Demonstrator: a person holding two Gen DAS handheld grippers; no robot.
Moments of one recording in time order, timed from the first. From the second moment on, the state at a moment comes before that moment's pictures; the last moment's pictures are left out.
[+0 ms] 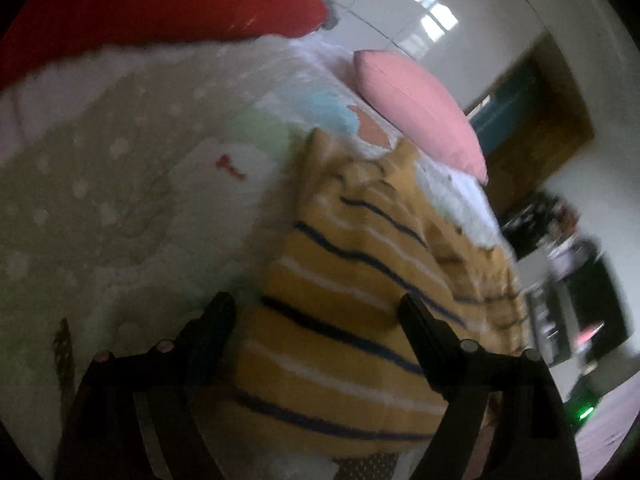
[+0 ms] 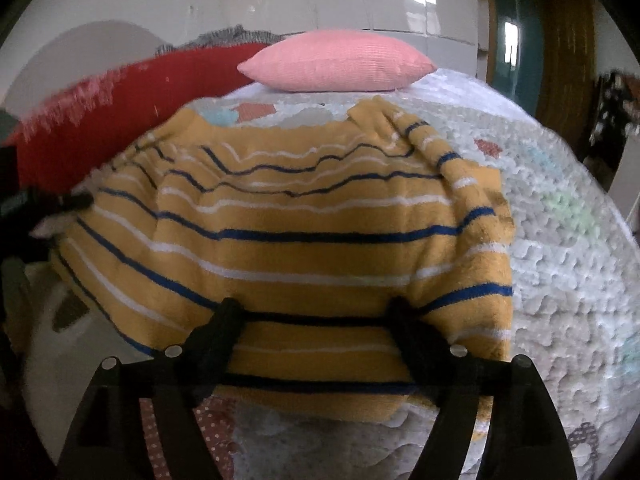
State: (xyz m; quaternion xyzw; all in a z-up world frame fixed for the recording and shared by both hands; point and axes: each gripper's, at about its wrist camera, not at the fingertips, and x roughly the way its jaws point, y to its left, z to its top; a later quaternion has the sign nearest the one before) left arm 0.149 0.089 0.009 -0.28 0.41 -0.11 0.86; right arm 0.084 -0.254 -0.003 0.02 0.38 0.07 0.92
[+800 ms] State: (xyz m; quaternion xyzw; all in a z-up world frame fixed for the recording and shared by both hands) left arm 0.106 0.227 0.035 -0.35 0.32 0.01 0.88; right arm 0.093 0.021 0.014 -0.31 0.37 0.19 0.85
